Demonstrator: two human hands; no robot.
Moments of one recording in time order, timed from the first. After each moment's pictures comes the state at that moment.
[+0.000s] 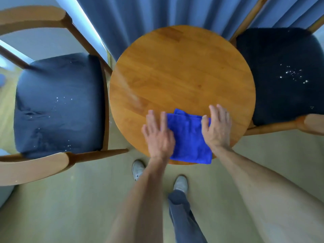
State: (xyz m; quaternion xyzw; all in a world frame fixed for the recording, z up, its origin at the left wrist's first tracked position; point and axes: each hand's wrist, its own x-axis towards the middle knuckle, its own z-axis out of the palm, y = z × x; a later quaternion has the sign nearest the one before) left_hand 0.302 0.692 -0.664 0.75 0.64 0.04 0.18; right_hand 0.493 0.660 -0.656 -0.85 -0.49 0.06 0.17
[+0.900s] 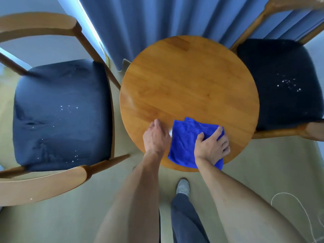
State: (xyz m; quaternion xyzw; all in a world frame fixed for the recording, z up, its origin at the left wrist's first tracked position) left_hand 0.253 0.767 -0.648 0.70 0.65 0.04 0.30; right_hand 0.388 0.677 -0.650 -0.97 -0.19 0.08 0.08
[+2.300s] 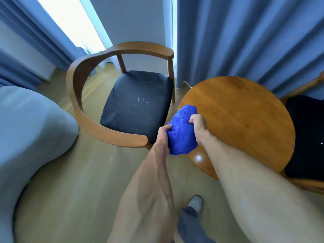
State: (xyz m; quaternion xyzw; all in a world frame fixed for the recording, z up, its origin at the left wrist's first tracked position) left_hand 0.125 0.730 -0.474 -0.01 0.66 0.30 0.69; right_hand 0.248 0.773 -0.452 -0.72 -0.24 0.60 0.27
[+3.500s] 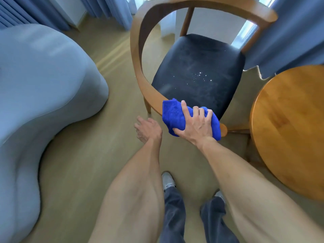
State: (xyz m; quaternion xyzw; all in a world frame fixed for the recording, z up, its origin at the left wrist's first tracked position) left_hand -0.210 0.688 -0.587 0.14 0.94 0.14 0.28; right_hand -0.056 0.721 -0.580 -0.56 -0.82 0.04 -0.07
